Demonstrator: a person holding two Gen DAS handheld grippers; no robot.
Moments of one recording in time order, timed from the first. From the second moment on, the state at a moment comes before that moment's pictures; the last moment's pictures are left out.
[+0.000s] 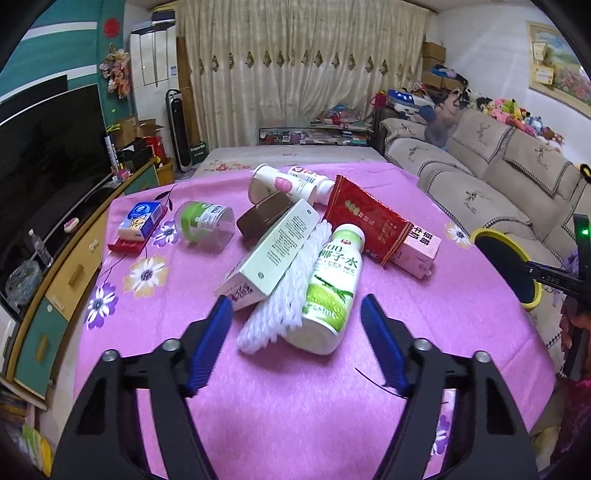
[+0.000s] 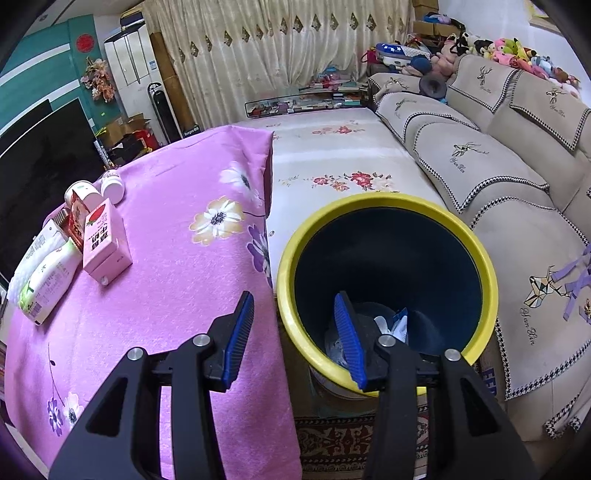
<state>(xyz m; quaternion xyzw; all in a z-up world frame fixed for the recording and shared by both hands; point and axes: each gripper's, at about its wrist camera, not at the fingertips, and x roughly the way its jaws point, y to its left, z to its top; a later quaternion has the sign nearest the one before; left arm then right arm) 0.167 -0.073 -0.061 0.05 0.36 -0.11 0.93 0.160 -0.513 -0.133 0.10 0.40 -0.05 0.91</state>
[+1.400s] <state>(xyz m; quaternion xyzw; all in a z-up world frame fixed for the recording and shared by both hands) 0.170 -0.101 0.010 0.09 0.31 -0.15 0.94 0.141 -0.518 -0.113 0.13 0.37 -0.04 0.92</state>
